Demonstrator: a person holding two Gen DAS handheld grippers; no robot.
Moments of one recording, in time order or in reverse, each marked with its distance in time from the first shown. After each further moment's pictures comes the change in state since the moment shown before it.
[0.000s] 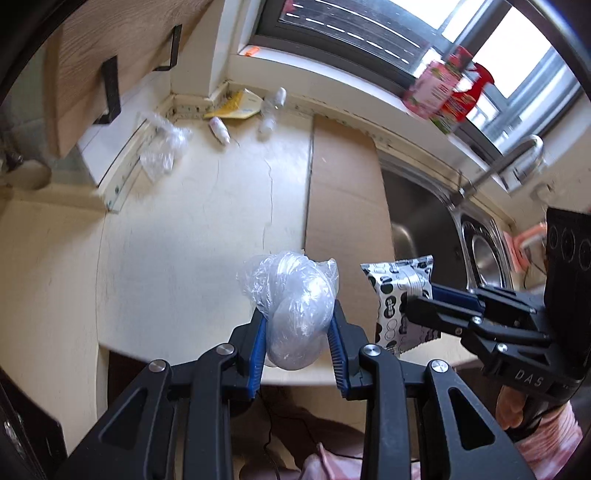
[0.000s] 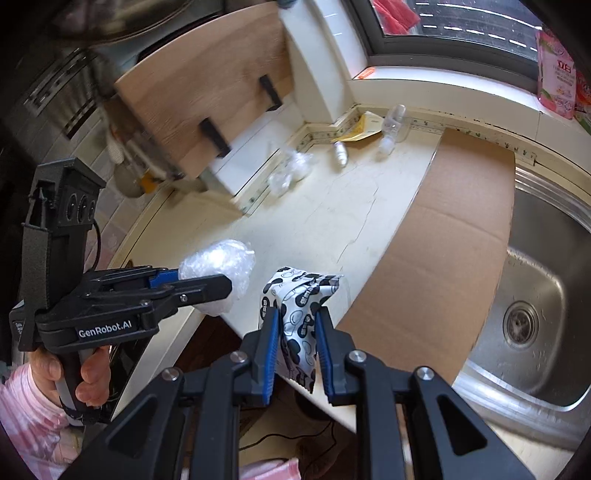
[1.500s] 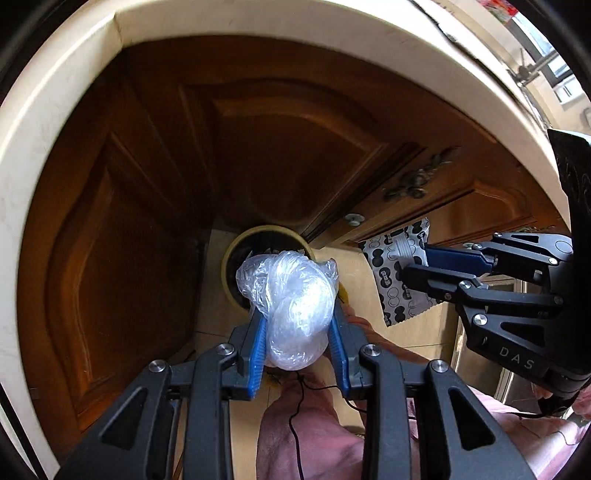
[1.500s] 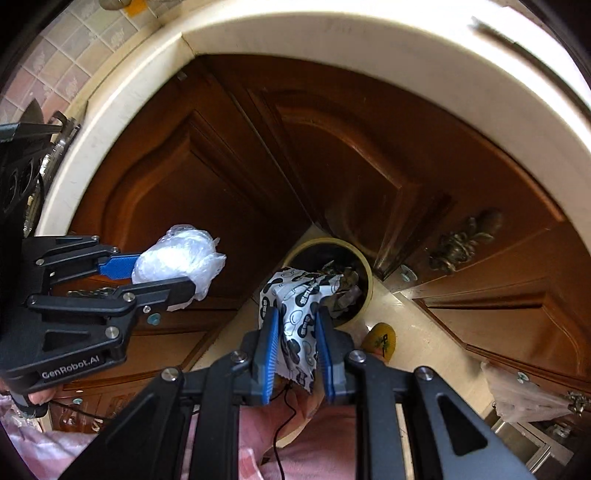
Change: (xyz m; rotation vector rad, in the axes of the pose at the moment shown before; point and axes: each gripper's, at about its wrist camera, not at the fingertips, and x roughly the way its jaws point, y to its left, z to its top) left arm 0.131 0.126 -0.258 -0.039 0.247 0.138; right arm 0.204 0.051 -0.224 -0.112 0.362 -0.117
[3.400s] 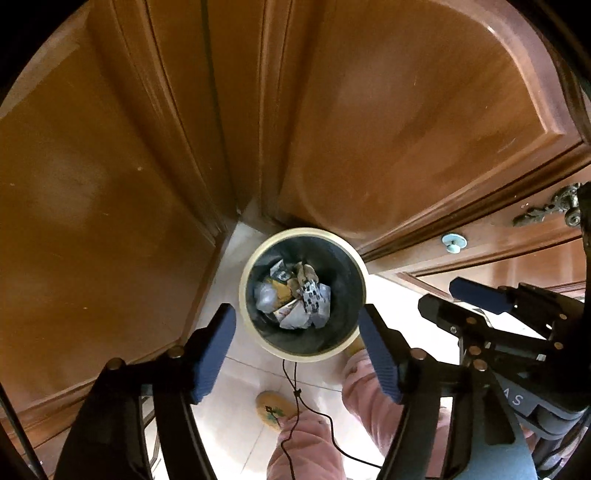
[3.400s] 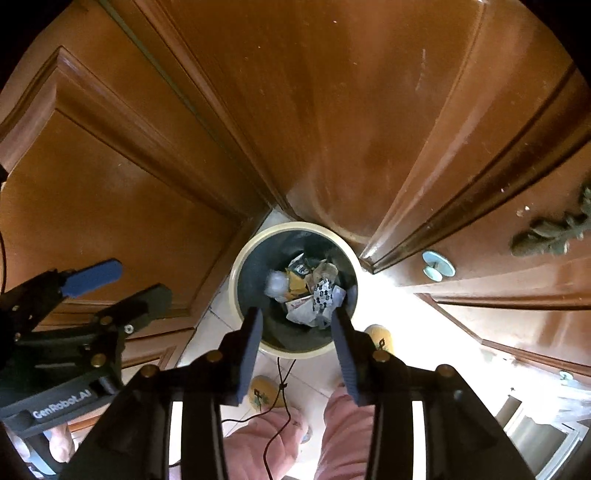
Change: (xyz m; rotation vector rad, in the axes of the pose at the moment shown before) left arm 0.145 0.071 -0.017 -0.196 -0.088 0.072; right arm 0.150 -0.026 -0.002 0.121 0.028 -0.109
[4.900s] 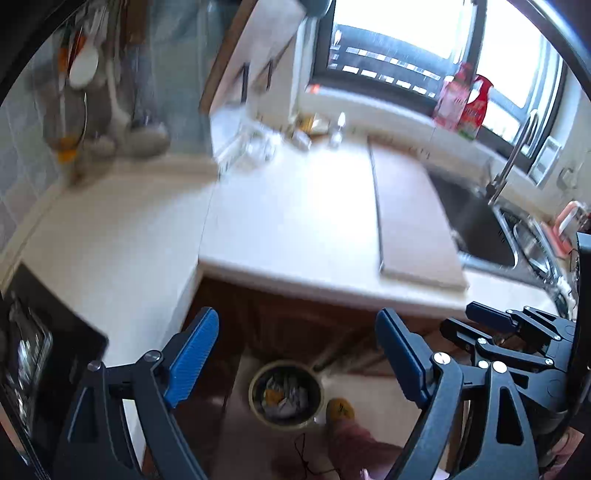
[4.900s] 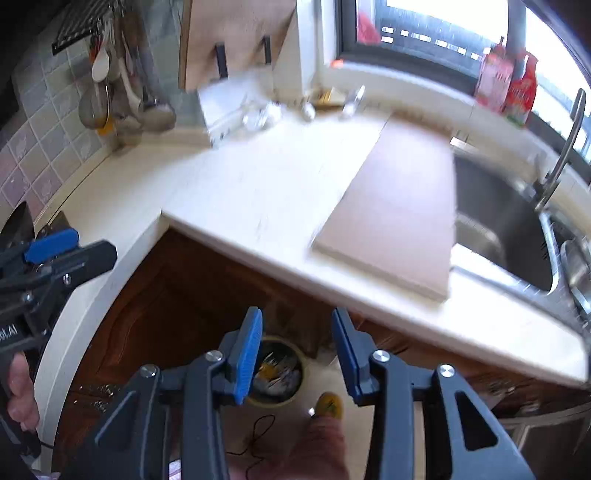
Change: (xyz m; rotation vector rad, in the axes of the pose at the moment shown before) left arm -0.379 -0.095 0.063 0.204 -0.482 -0.031; right arm -0.355 0.011 -0.002 0.060 -0.452 -0.174
